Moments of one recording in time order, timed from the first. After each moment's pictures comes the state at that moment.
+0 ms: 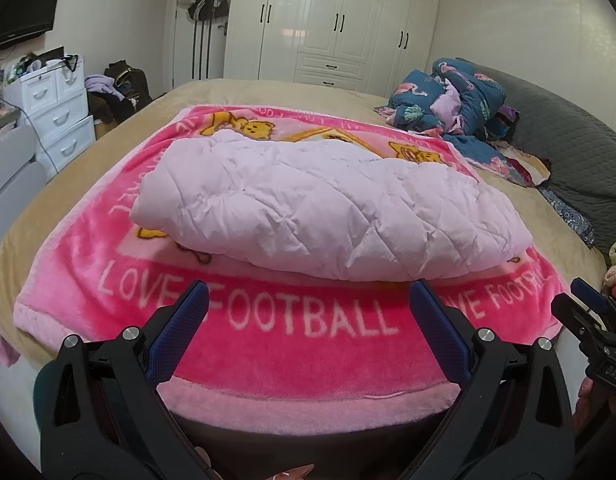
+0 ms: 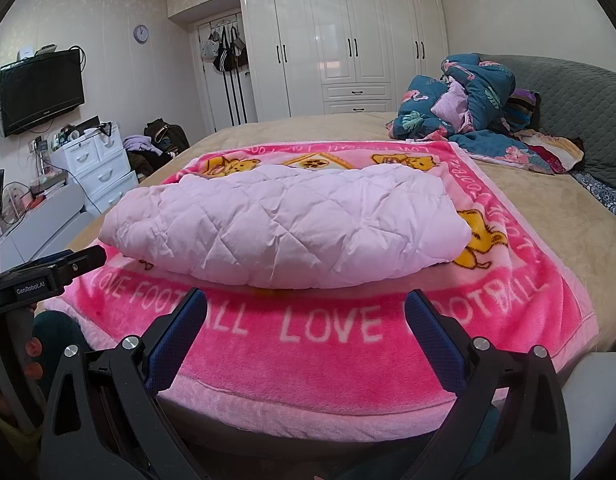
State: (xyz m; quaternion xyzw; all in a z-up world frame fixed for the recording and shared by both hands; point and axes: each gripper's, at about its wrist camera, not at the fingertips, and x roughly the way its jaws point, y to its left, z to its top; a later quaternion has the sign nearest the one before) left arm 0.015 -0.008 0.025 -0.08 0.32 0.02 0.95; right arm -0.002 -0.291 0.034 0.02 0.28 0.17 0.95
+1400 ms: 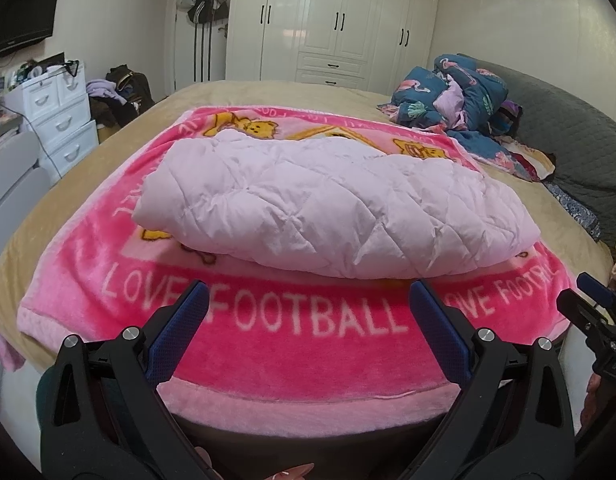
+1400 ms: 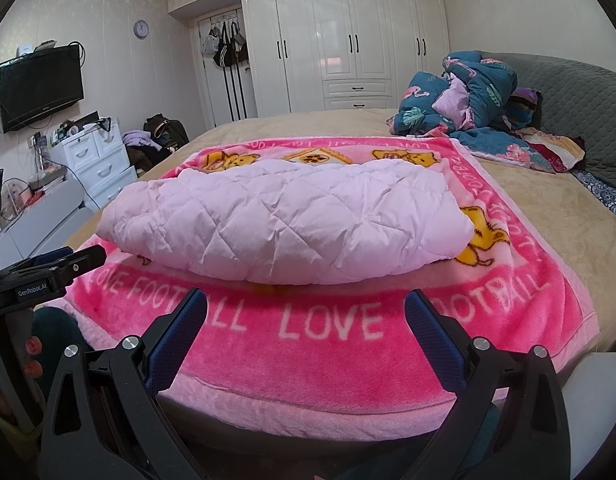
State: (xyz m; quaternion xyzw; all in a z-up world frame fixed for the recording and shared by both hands) left arm 0.018 -0.006 0.024 -0.07 0.32 0.02 0.95; right arm -0.001 -0.292 0.033 0.02 0.28 0.17 0.95
